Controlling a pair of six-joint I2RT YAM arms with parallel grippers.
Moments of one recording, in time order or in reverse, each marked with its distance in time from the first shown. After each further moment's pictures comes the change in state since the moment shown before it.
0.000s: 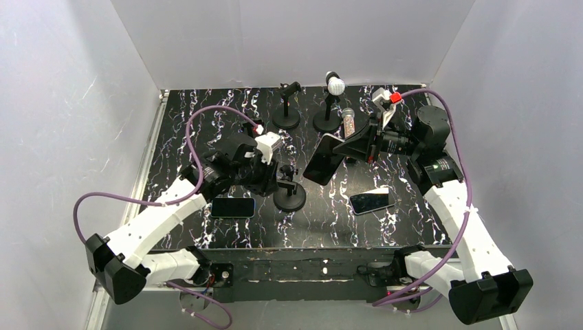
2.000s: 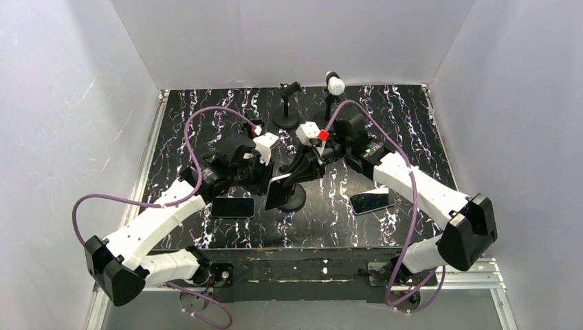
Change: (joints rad) left arm 0.005 -0.006 -0.022 0.012 -0.029 0.018; right arm 0.449 0.389 0.136 0.012 -0.211 -0.603
